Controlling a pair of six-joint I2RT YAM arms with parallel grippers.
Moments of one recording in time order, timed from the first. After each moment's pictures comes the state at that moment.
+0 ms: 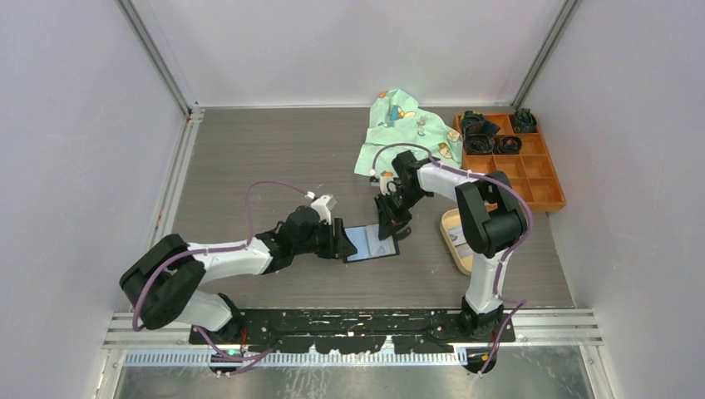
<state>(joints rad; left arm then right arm) -0.82 1.37 0.53 0.27 0.18 -0.71 0.40 1.93 1.22 -0.77 -0.66 -0.08</state>
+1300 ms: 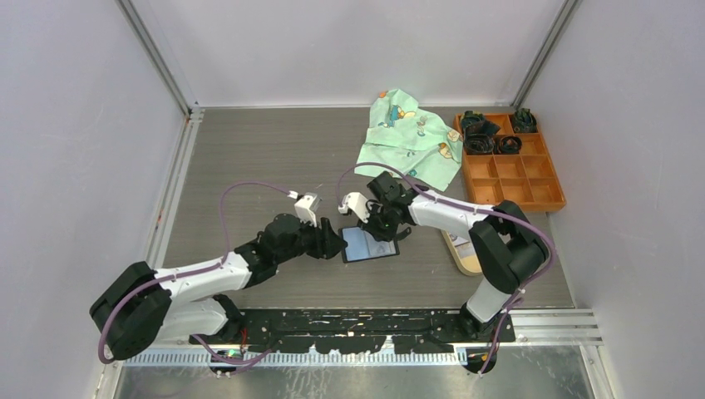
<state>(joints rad) -0.81 1.17 0.40 0.36 0.09 -0.59 0.66 1.66 0.99 -0.48 -0.27 -0.56</state>
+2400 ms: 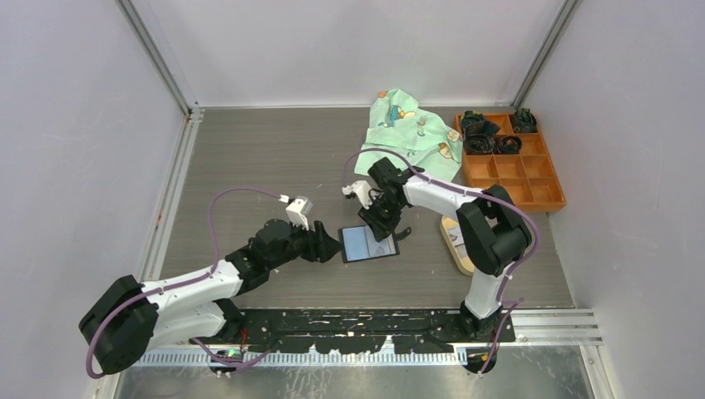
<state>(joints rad) -0.80 1.05 0.34 0.35 0.08 -0.61 0.60 1.80 1.17 -0.70 -0.34 -0.39</state>
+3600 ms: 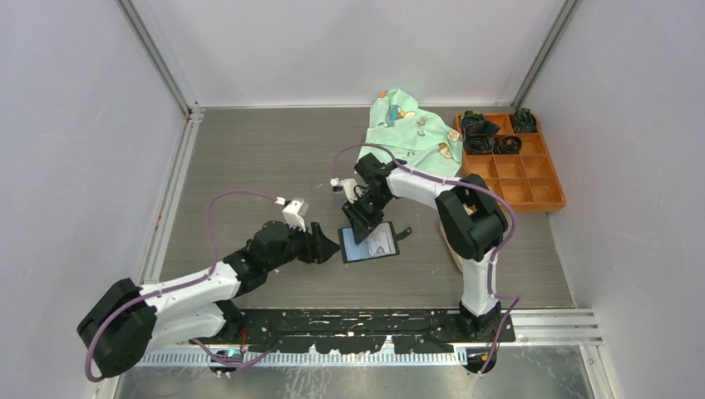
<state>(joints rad) -0.79 1.07 0.32 0.34 0.08 -0.63 0.62 1.96 1.33 -0.76 -0.57 -0.22</state>
